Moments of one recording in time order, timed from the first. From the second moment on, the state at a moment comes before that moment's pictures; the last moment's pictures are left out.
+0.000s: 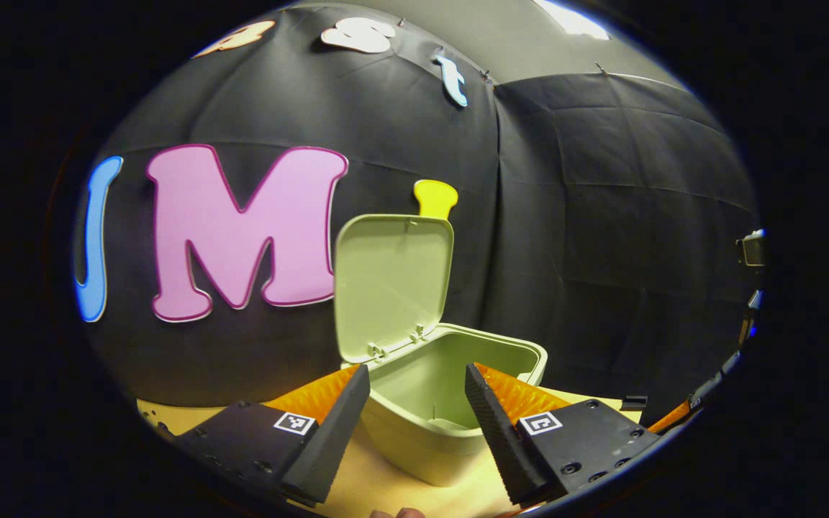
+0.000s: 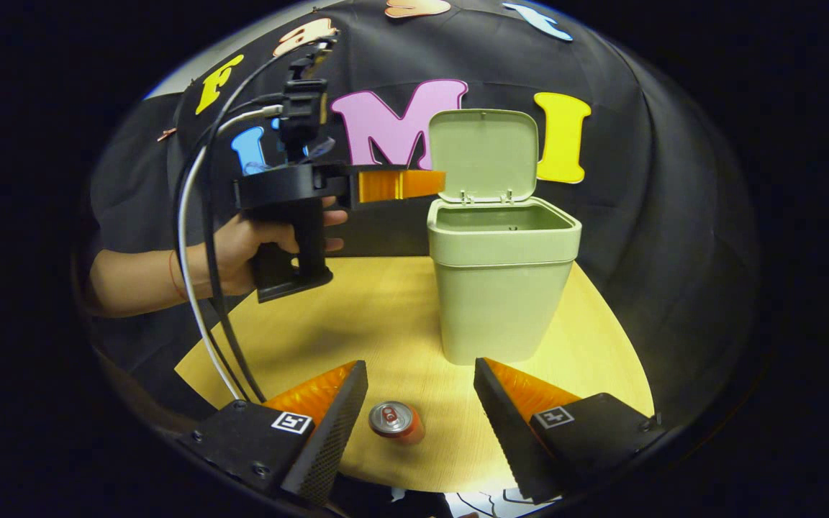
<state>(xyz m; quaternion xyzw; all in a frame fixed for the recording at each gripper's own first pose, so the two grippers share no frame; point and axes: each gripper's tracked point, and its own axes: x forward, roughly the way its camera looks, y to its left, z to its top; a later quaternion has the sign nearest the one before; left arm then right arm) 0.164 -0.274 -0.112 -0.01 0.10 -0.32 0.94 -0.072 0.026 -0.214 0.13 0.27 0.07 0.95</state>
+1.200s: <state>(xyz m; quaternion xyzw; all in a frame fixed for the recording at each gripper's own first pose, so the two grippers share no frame) 0.032 -0.087 -0.129 -0.04 0.16 -0.11 0.98 -0.084 0.095 -0.337 0.05 0.41 0.19 0.89</state>
